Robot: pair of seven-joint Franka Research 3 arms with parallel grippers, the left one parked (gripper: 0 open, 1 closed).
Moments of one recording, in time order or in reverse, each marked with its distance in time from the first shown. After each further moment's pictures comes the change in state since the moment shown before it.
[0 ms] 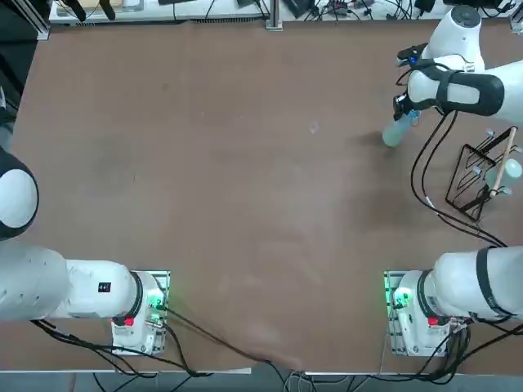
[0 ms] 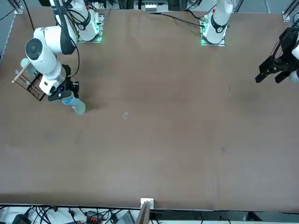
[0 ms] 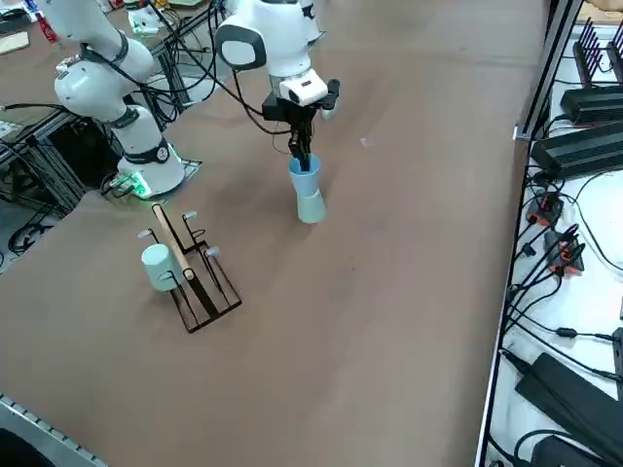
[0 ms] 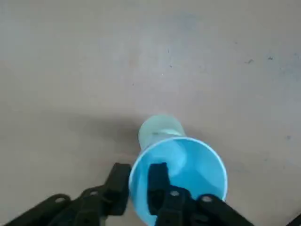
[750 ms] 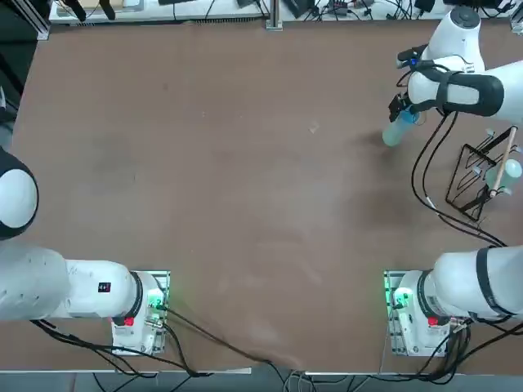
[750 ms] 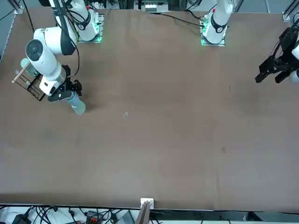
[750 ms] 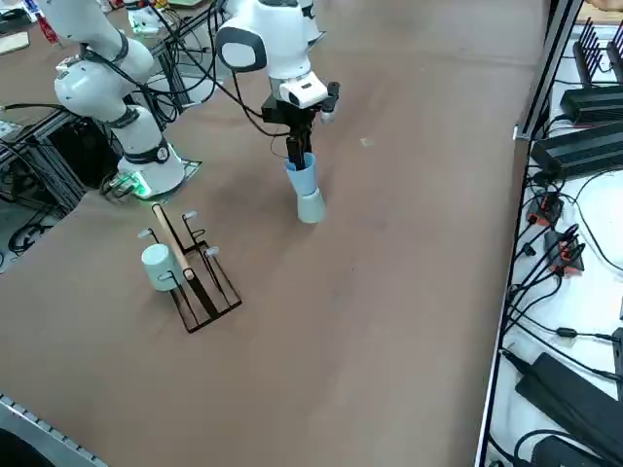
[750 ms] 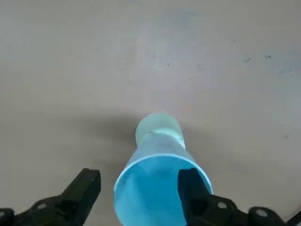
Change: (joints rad) arm -0.006 0.005 0.000 0.000 -0.008 0.001 0.000
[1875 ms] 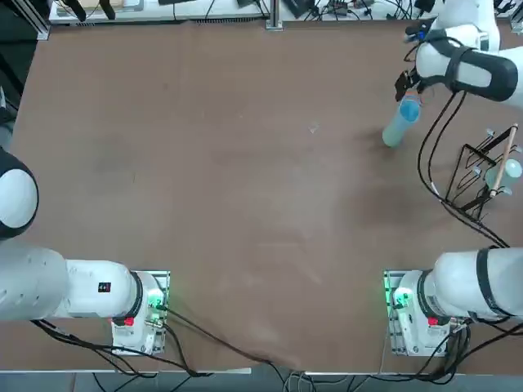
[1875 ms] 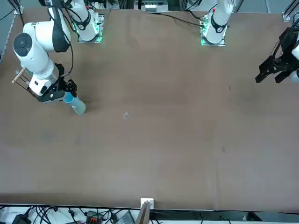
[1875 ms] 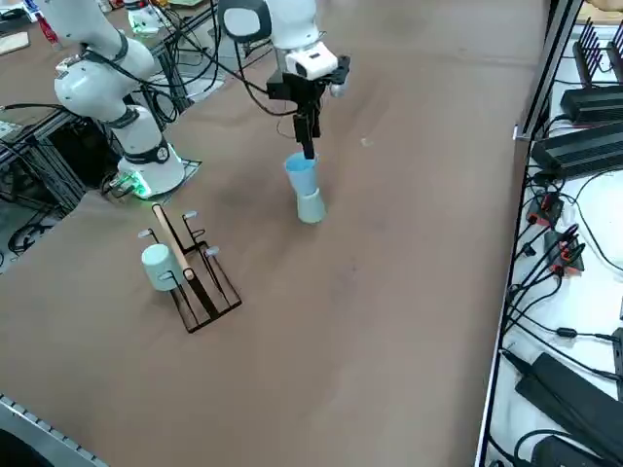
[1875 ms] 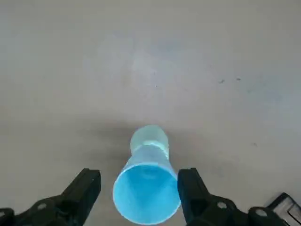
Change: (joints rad) arm -0.004 -0.027 0.001 0.151 -0.001 -0.162 0.000
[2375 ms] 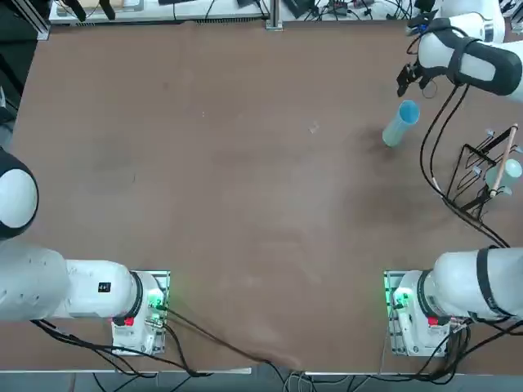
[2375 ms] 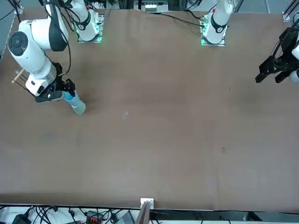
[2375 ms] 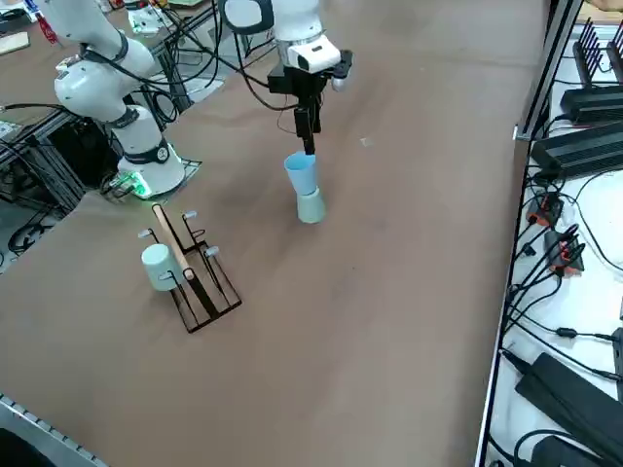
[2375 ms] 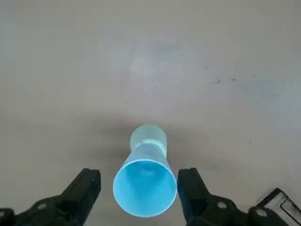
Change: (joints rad) arm 0.000 0.000 0.000 0.051 0.000 -0.065 0.000
